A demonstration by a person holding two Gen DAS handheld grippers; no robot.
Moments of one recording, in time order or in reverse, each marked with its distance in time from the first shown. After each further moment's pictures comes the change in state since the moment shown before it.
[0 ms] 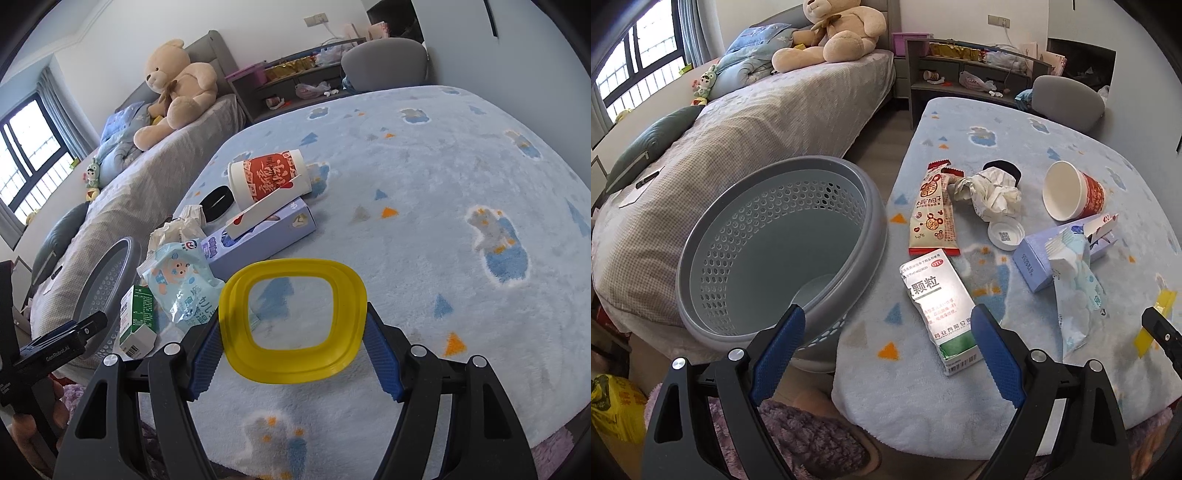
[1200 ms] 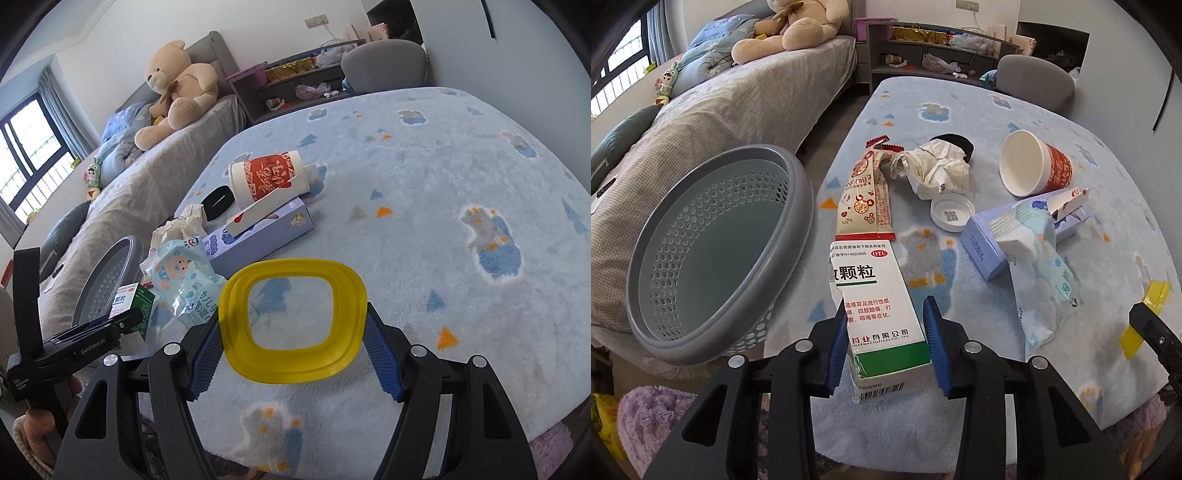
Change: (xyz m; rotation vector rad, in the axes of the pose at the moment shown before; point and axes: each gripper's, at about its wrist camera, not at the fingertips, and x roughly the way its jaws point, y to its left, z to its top) left arm 0.015 -0.034 -0.001 0.054 0.044 -0.128; right arm -0.007 0.004 -0.005 -0.013 -0.007 -0.005
